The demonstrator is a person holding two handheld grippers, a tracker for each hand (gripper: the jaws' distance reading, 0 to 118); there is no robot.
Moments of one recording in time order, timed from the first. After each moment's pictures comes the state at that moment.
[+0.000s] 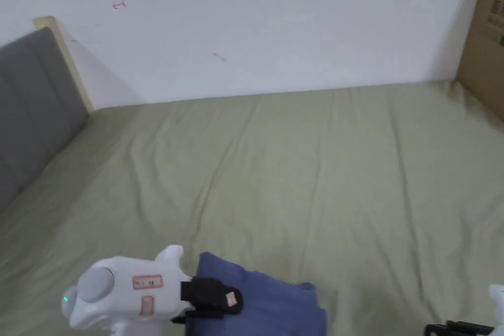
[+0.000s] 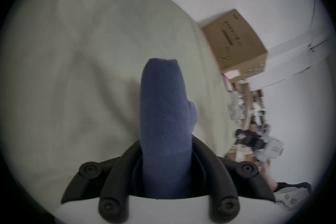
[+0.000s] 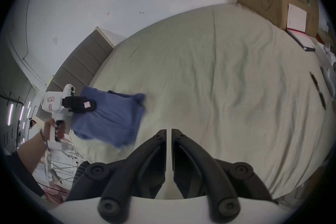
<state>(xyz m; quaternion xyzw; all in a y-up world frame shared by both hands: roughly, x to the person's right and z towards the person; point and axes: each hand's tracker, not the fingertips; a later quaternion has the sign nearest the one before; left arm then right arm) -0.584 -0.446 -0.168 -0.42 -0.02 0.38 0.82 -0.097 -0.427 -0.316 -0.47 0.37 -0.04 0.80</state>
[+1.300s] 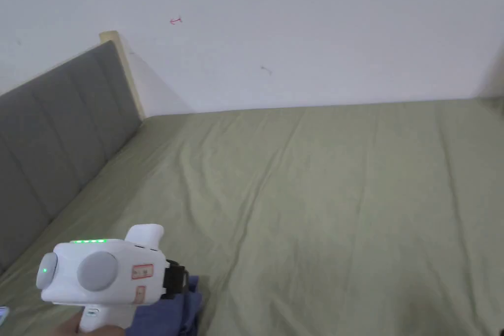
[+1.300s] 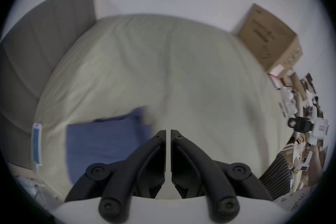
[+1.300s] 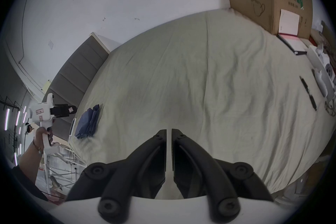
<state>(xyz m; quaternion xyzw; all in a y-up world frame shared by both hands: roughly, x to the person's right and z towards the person) -0.582 -0.376 -0.121 -0.41 0.16 0.17 0.88 -0.099 -0.387 -0.312 -0.46 0.35 -0.04 0.82</state>
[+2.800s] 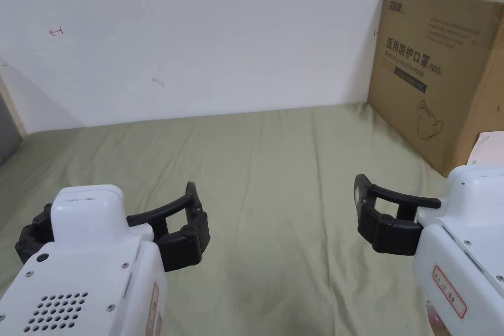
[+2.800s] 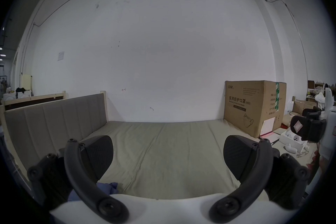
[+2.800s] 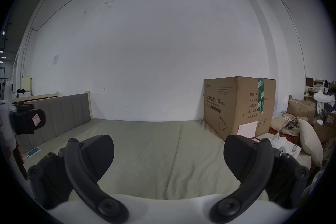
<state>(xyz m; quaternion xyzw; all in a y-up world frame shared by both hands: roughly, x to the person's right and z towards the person) -0.333 -0.287 -0.093 0.00 0.26 0.00 0.97 -0.065 -0.292 -0.236 -0.01 0.25 -0.01 0.97</state>
